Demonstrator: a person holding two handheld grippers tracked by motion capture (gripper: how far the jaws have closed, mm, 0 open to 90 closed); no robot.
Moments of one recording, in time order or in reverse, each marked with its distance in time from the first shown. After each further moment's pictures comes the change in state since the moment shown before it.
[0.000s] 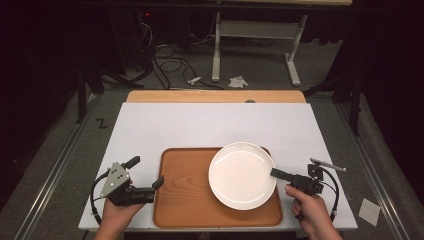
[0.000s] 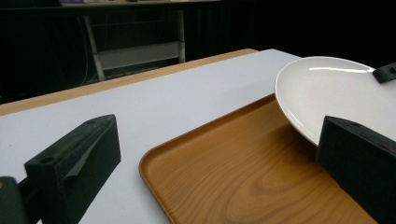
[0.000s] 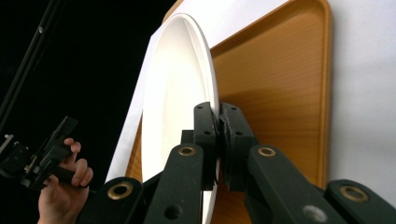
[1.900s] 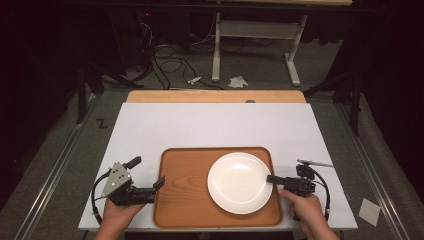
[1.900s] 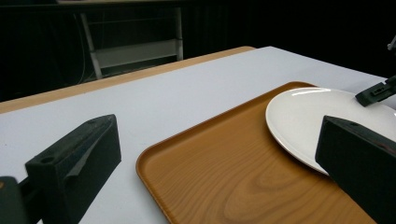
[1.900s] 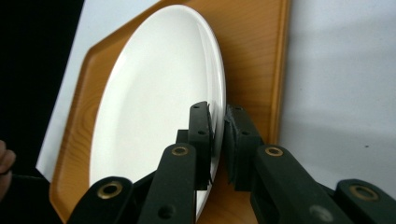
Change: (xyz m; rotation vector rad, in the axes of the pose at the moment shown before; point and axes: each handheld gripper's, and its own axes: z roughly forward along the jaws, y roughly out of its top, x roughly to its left) left arm -0.001 0.000 0.001 0.012 -0.010 0.004; right arm -0.008 -0.003 0.023 0.135 -0.212 -0.061
